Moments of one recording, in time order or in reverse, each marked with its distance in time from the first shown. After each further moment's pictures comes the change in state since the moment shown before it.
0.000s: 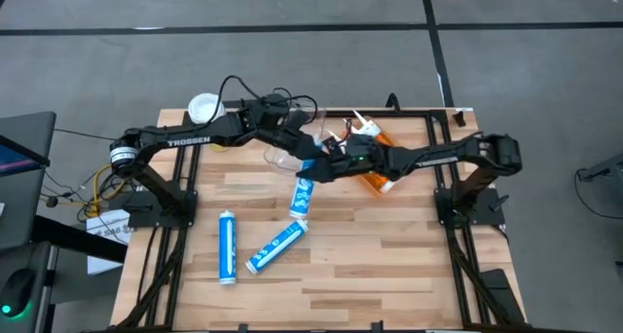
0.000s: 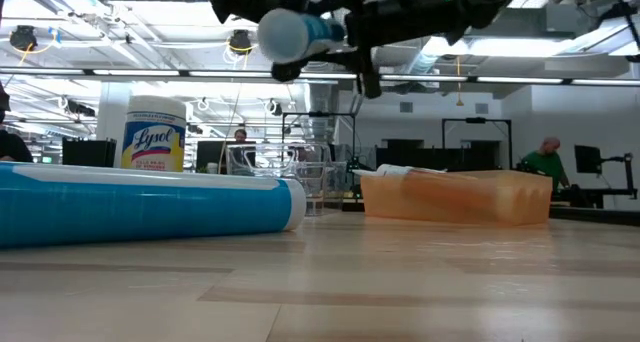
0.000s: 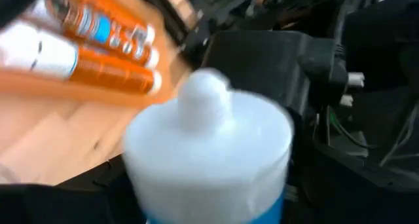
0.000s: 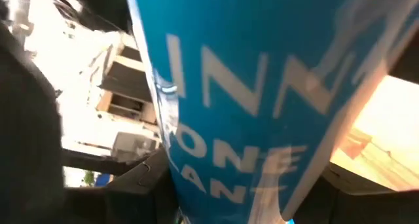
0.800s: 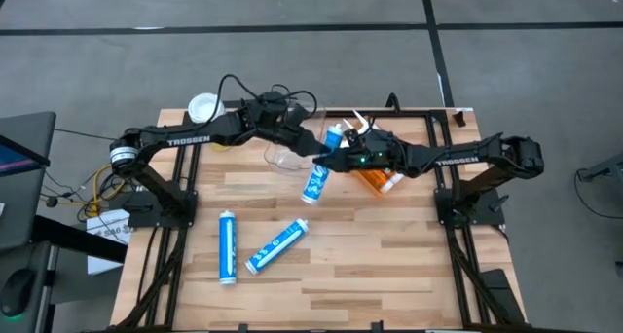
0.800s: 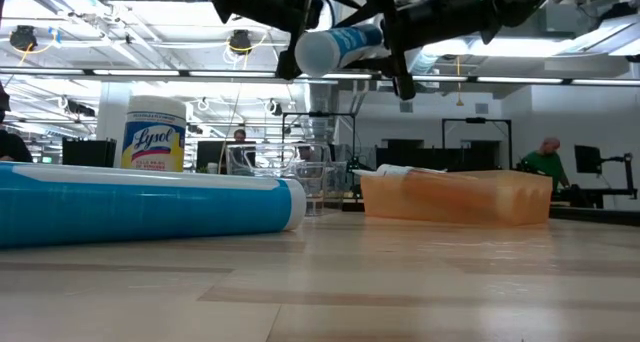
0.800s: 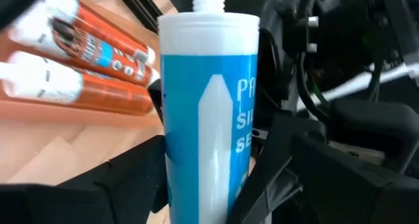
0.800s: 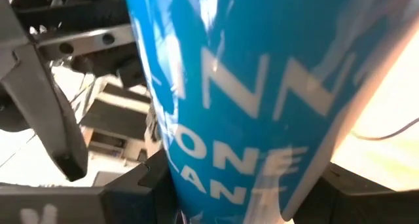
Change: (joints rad) left arm 0.010 -0.002 0.000 0.057 -0.029 0.019; right arm -0.035 -0.175 -0.149 -0.031 0.130 -0.008
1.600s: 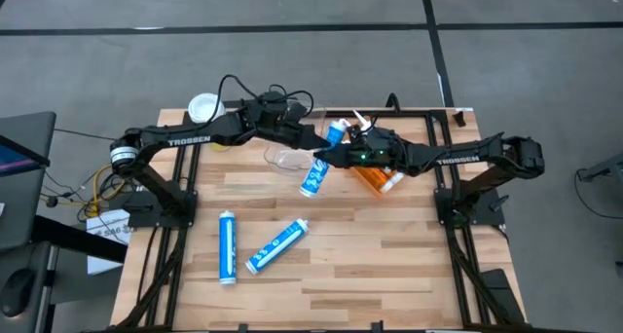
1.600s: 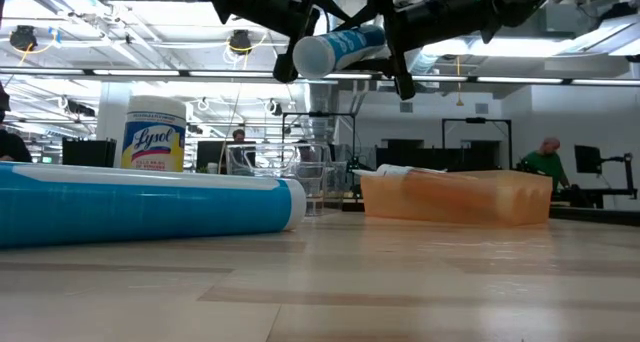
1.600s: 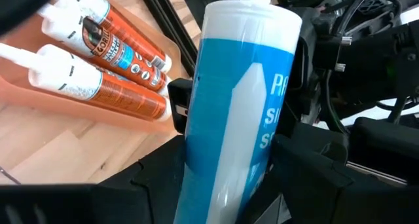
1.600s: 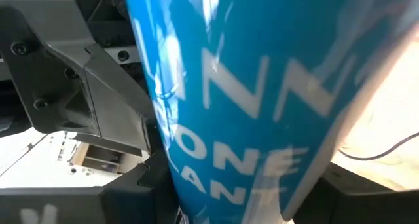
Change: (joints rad) left arm -0.001 0.002 -0.005 0.013 -0.083 -0.130; right arm -0.006 -0.003 0.001 0.010 0.049 -0.003
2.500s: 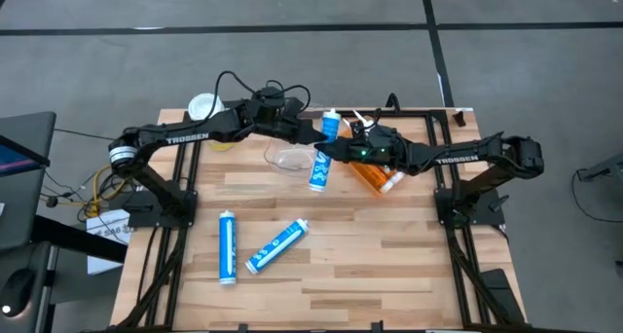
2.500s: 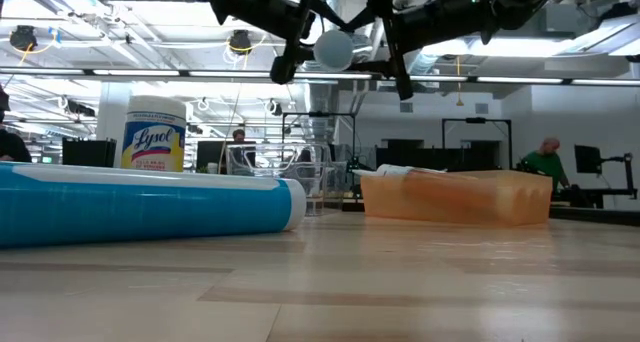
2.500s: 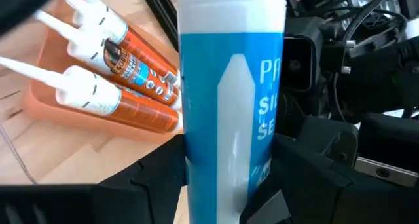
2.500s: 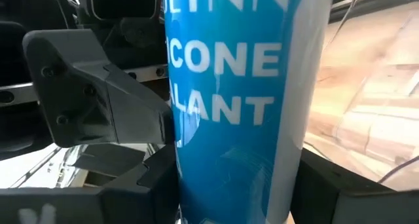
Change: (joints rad) left arm 0.033 -0.002 0.003 -0.023 -0.021 0.033; right arm 0.001 0.001 -0.005 0.059 0.074 0.019
